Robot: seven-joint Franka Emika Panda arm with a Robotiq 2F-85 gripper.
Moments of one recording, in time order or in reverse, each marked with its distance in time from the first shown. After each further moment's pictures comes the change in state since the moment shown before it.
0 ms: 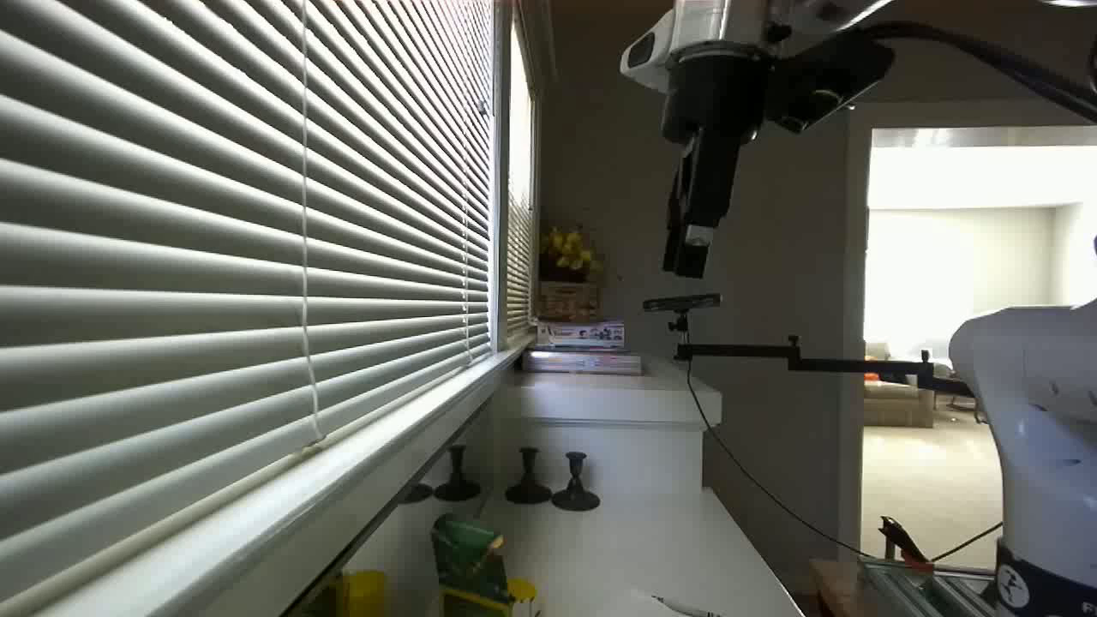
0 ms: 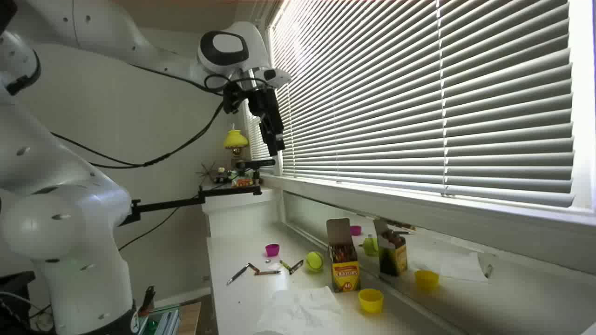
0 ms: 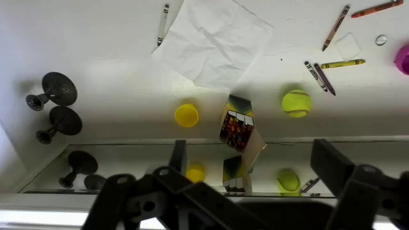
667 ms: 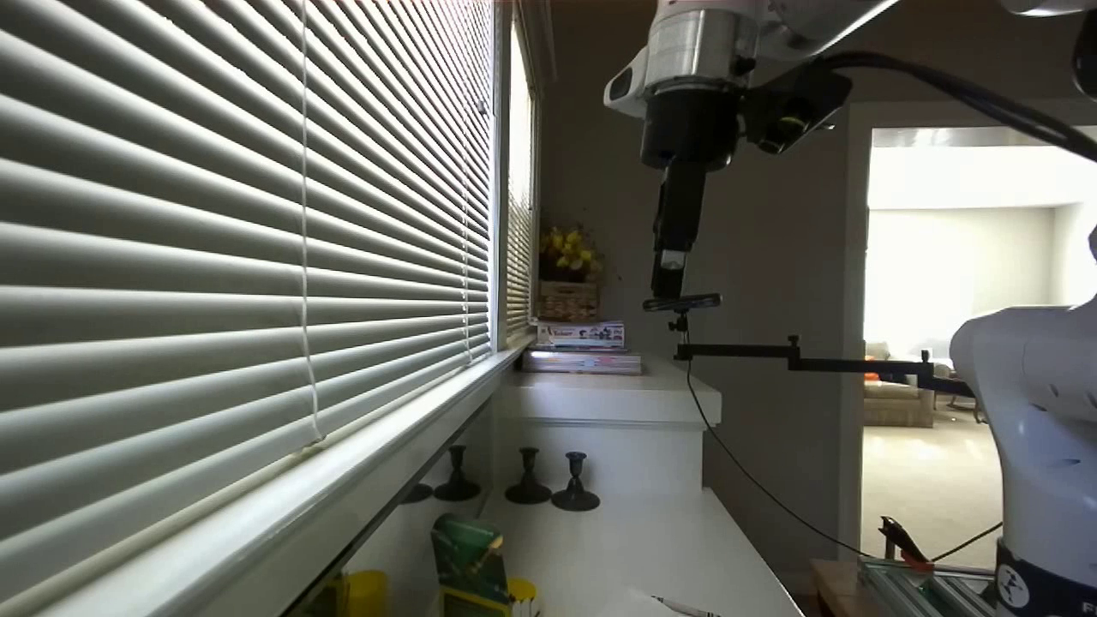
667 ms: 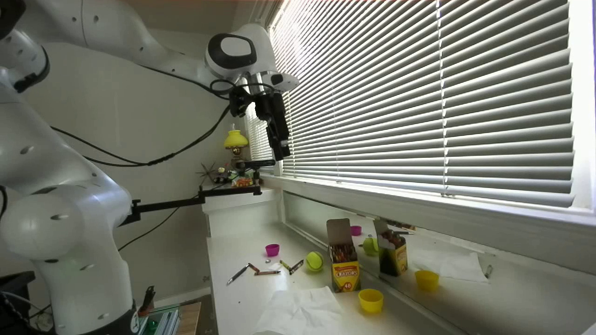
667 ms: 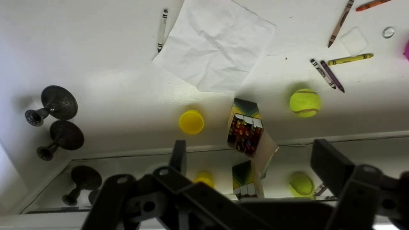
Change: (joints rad) arm -0.012 0.050 -0.033 -0.004 0.000 0.024 0.025
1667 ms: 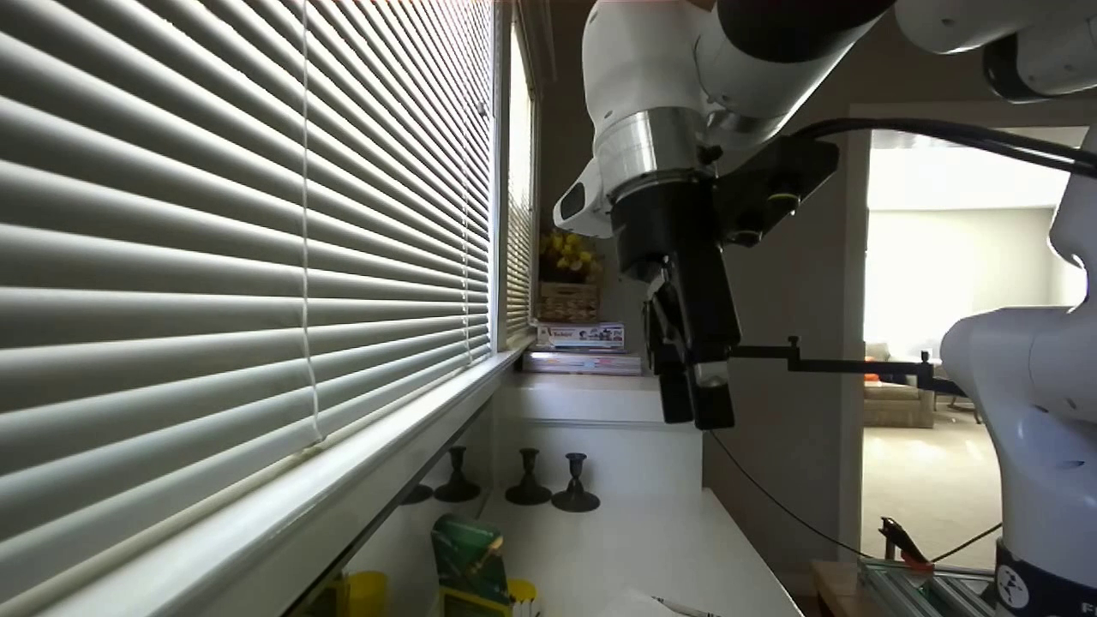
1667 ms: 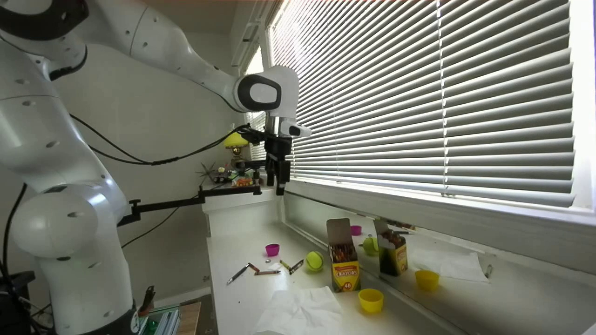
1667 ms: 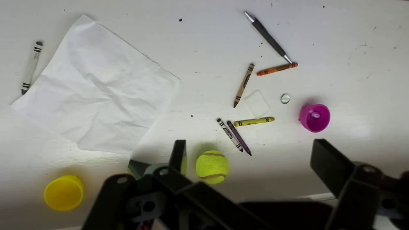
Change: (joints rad) arm 0.132 0.228 -0.064 -0.019 0.308 0.051 -0.187
